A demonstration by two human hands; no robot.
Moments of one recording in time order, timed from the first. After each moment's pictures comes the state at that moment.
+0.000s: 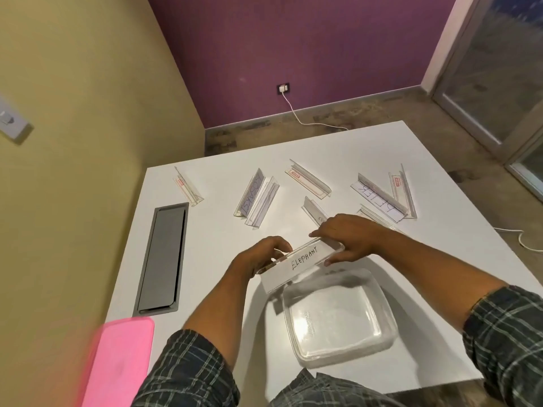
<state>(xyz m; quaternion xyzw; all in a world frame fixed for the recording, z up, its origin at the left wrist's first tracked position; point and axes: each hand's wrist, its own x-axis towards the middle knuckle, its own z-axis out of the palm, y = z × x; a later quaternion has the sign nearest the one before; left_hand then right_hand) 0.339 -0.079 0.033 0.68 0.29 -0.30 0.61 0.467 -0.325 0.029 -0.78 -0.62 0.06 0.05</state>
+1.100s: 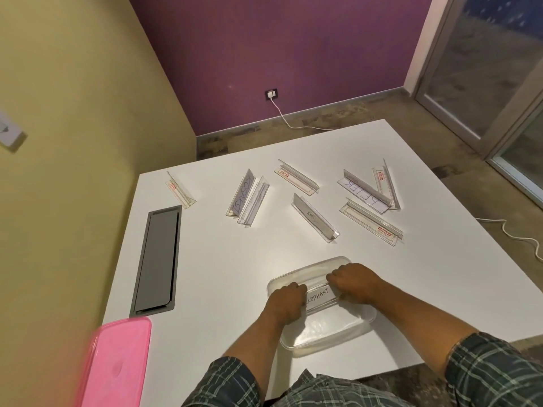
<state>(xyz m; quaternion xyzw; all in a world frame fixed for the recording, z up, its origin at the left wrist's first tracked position) 0.252 -0.172 -0.052 0.96 -0.03 -0.27 0.13 0.356 -0.373 -0.044 -0.85 -0.48 0.18 -0.13</state>
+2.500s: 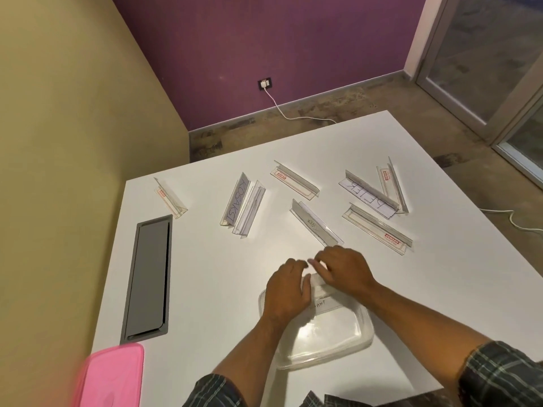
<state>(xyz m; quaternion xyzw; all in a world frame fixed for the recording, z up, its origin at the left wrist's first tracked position) 0.305 -0.164 -0.038 0.96 0.02 0.07 0.25 0.394 -0.328 -0.034 -0.91 -0.34 -0.11 0.20</state>
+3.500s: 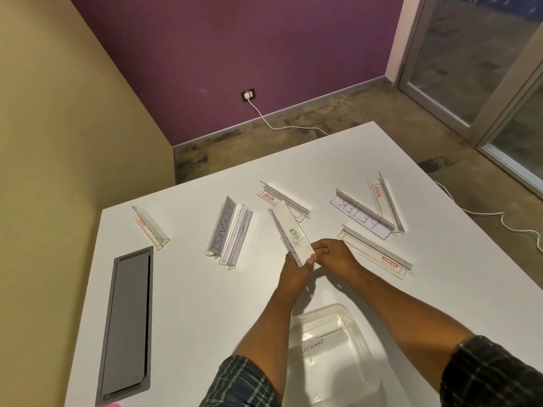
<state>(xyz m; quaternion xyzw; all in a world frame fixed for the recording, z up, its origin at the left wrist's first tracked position) 0.442 -0.173 -0.053 0.72 0.24 -0.13 0.64 0.499 -0.304 -0.030 -0.78 0.05 0.26 0.57</state>
